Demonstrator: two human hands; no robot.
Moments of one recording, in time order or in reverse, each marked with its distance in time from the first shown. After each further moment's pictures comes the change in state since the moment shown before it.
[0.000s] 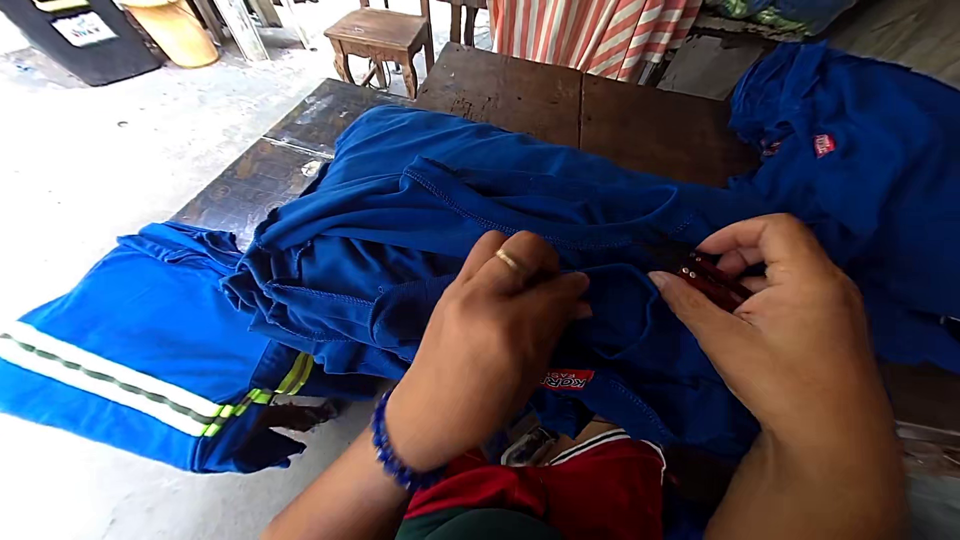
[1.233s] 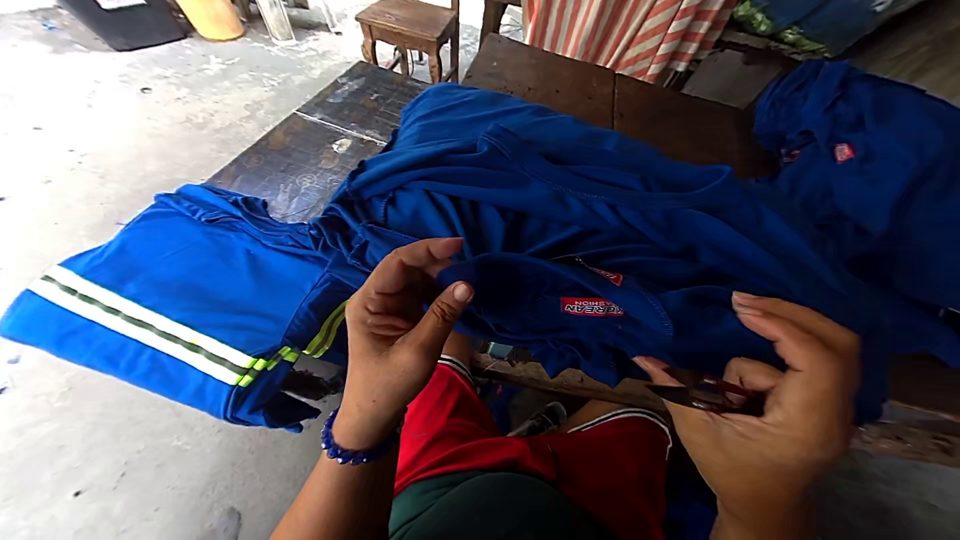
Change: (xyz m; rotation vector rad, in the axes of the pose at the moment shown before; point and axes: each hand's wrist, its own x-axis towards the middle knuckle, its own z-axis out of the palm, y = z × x) left_hand -0.094 -0.028 -0.061 -0.724 0.314 -0.374; right_hand -0.092 -0.015 0.027 0.118 0.266 -0.375
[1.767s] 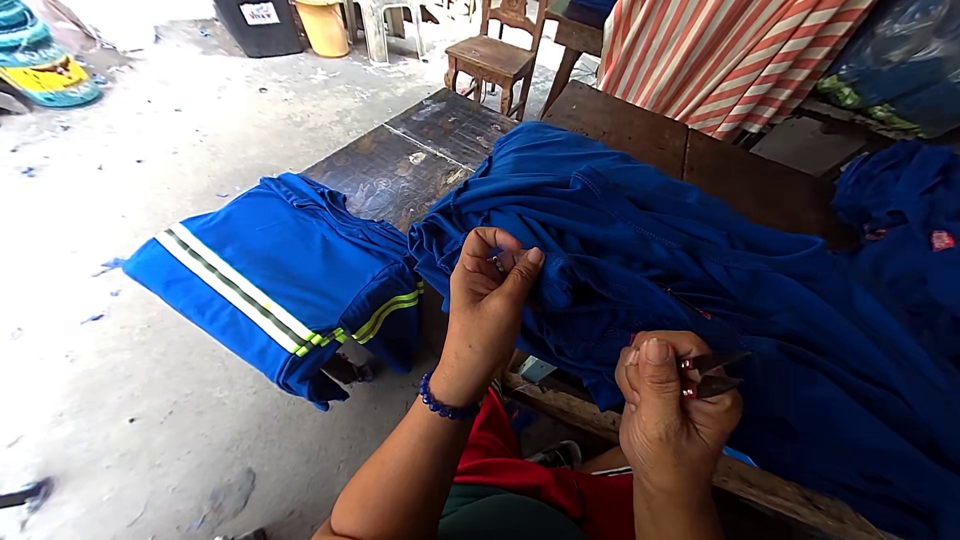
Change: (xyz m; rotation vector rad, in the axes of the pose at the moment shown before) left_hand 0.021 0.000 0.016 -0.294 0.276 -0.195; right_hand 0.021 -0.066 0.091 0.967 -0.025 0.175
